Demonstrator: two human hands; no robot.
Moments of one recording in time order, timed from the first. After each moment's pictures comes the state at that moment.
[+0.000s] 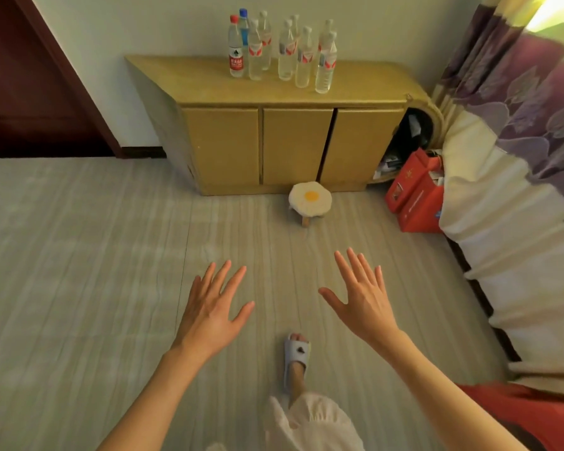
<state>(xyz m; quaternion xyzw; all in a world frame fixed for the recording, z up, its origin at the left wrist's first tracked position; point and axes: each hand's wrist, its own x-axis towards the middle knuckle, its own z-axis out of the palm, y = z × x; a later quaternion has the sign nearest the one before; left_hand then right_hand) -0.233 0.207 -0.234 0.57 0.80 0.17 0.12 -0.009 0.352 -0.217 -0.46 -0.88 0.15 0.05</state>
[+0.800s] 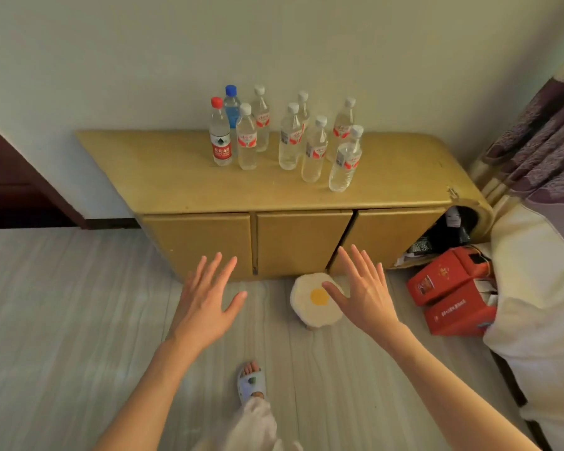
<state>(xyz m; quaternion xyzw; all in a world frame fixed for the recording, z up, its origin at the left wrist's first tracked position) -0.514 0.706 -0.220 0.54 0.81 0.19 0.13 -0.281 0.856 -0.213 -0.46 -0.87 0.15 0.08</state>
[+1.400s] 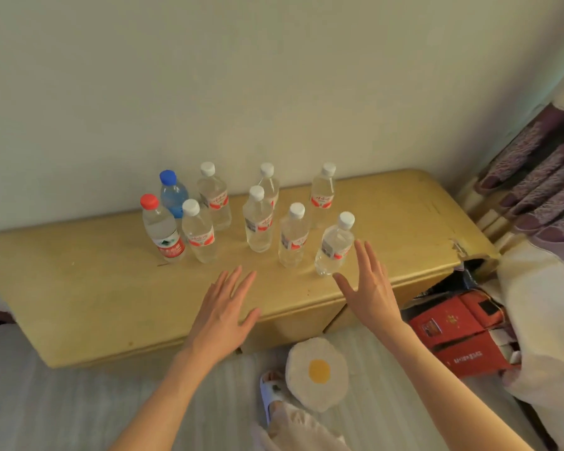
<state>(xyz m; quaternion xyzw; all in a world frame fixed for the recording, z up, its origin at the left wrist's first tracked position) -0.619 1.024 -0.215 0.64 0.73 0.16 0.17 -0.390 1.142 -0.202 -0.56 -0.78 0.20 0.18</state>
